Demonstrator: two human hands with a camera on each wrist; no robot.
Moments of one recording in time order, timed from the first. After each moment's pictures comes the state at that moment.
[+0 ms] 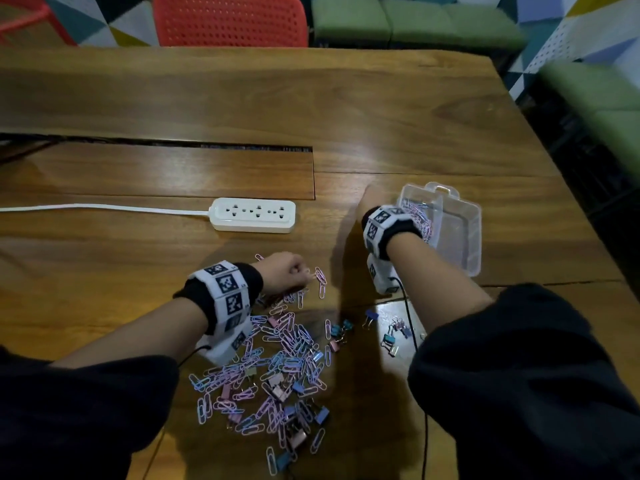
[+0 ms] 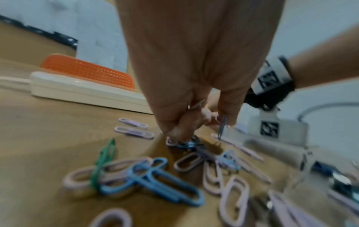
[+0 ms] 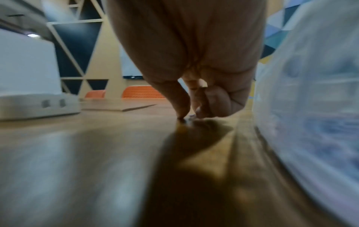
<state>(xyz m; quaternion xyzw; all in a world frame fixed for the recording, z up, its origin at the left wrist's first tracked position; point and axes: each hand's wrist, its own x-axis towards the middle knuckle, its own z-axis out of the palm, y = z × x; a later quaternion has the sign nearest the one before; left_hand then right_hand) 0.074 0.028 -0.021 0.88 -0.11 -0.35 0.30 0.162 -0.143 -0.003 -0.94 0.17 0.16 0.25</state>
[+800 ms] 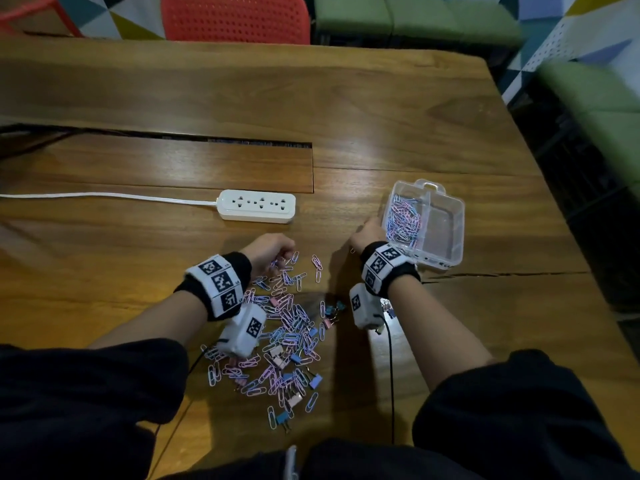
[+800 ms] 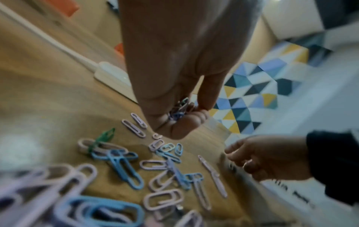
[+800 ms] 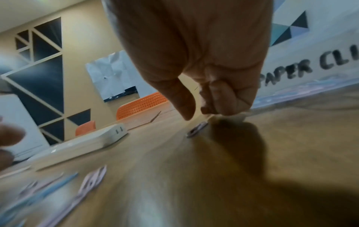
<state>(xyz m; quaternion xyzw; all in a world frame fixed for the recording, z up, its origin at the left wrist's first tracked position) 0.062 0.041 0.003 0.70 0.15 -0.35 0.60 0.096 -0.142 -0.007 -0.89 0.23 0.18 0.35</state>
